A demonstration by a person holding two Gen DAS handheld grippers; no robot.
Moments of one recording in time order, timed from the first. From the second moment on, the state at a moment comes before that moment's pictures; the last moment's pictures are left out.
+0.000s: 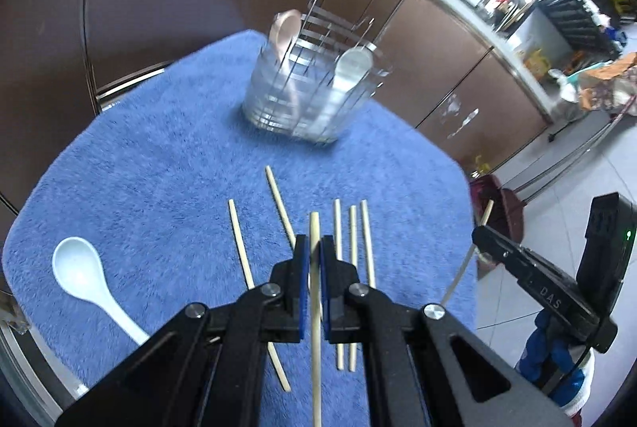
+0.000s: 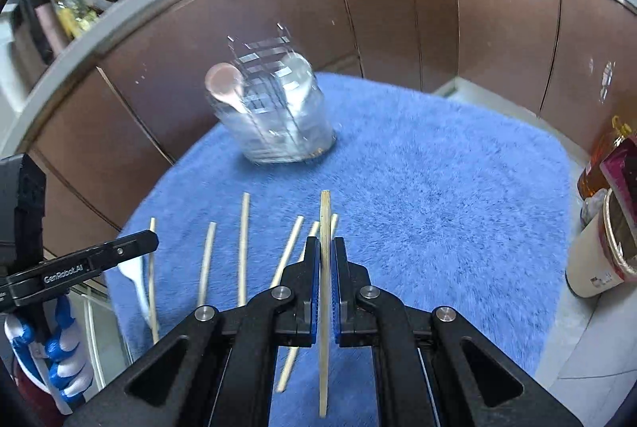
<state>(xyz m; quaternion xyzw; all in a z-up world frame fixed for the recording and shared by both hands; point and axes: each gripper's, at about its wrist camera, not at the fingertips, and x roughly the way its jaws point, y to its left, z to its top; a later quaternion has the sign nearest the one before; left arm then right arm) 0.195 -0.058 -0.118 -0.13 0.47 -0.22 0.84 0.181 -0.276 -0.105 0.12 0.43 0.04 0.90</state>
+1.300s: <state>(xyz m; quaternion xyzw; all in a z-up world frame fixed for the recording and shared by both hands) 0.332 -0.076 0.035 -0.15 0.16 -0.13 0.97 0.301 -0.247 0.038 0.10 0.13 0.11 0.98</state>
